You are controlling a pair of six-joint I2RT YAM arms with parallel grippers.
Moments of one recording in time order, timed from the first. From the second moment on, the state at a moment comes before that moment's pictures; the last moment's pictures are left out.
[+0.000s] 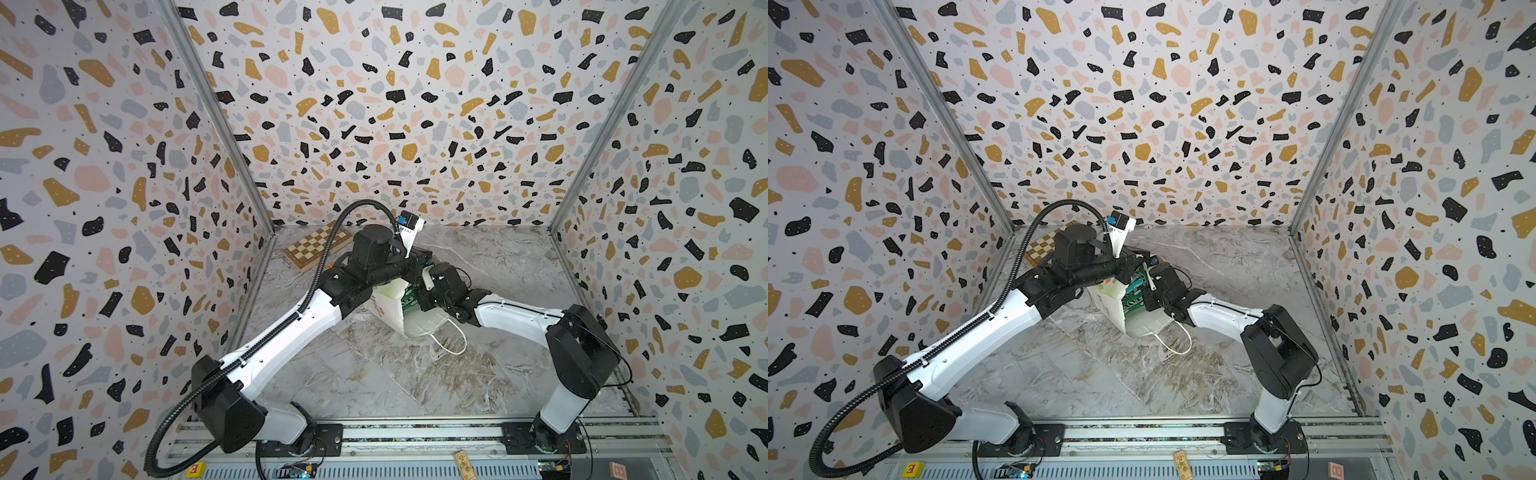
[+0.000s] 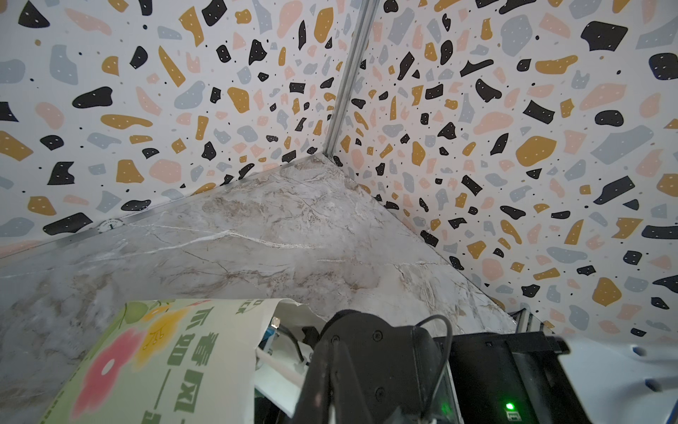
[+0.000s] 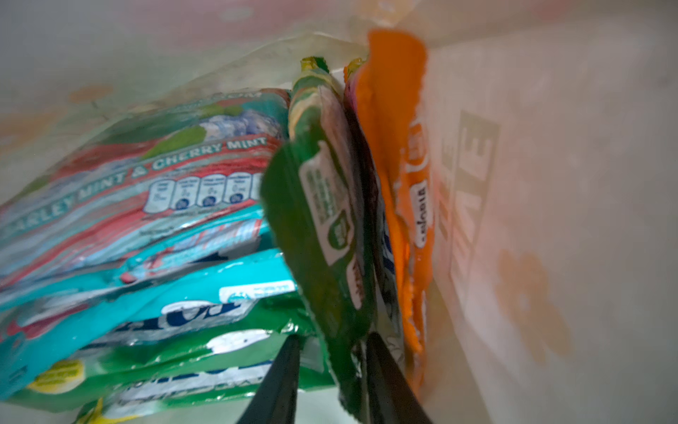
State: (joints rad) left arm -0.69 1.40 1.37 -0.29 0.25 -0.24; right arm 0.72 1.73 1.10 -0.04 0.06 0.22
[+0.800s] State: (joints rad) left arm -0.69 1.40 1.37 -0.31 0.24 -0.24; right arm 0.69 1.84 1.12 0.04 0.06 0.17
